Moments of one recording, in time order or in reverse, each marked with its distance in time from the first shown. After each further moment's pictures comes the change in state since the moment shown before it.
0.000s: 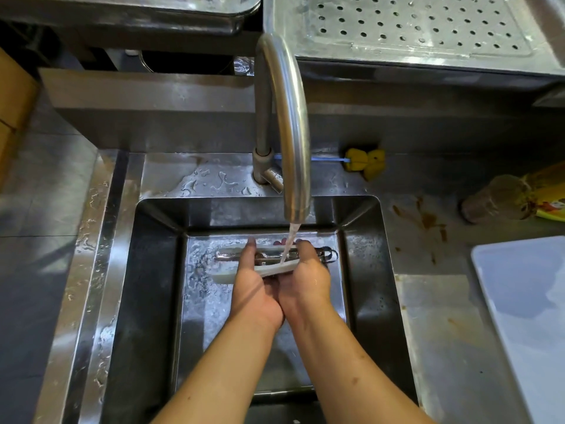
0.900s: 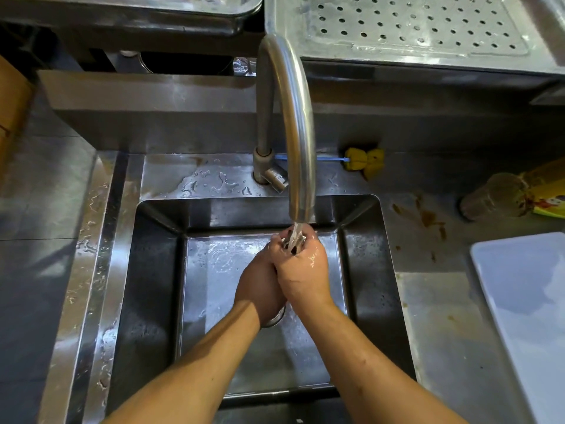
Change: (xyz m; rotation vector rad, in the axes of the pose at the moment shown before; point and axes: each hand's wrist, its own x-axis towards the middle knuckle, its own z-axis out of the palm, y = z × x) left_hand 0.018 0.020 -0.027 1.757 -0.119 0.683; right_hand -0.009 -0.011 0.000 -0.962 -0.184 -0.779
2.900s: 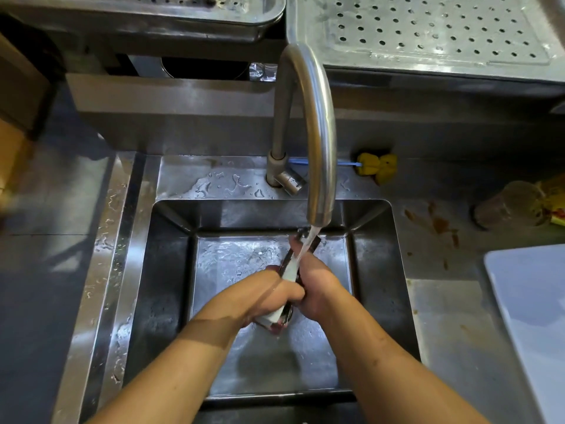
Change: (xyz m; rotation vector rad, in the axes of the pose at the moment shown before) left_hand -0.003 0.015 -0.034 -0.080 -0.453 -0.356; right_hand 0.017 0.018 0.002 0.507 -0.236 0.861
